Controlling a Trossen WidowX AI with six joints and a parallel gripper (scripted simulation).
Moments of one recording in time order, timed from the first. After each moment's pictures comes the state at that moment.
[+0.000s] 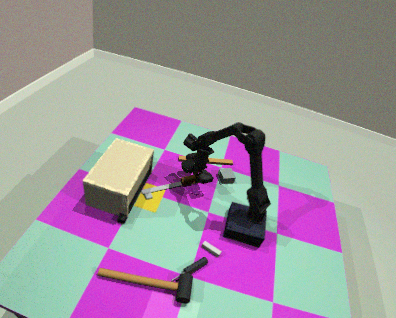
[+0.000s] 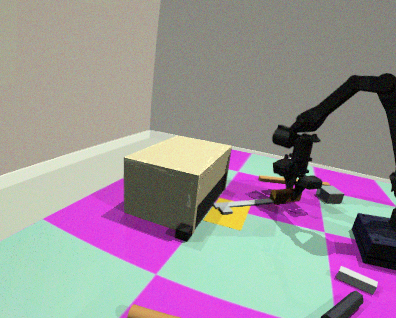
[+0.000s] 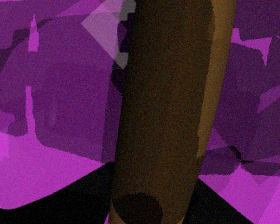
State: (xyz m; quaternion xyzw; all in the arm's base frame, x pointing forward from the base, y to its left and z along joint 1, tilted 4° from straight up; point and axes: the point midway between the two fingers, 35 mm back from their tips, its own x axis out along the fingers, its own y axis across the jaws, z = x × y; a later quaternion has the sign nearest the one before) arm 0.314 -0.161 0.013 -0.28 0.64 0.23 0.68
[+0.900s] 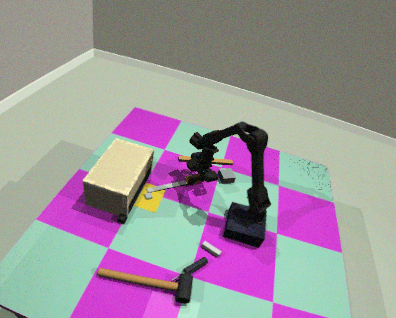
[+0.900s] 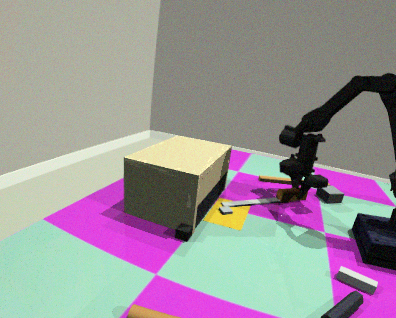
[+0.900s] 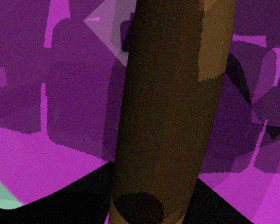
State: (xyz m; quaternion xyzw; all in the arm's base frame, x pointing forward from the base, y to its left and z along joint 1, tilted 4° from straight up) arm 0.295 -0.180 0.014 -0.28 0.64 0.23 0.68
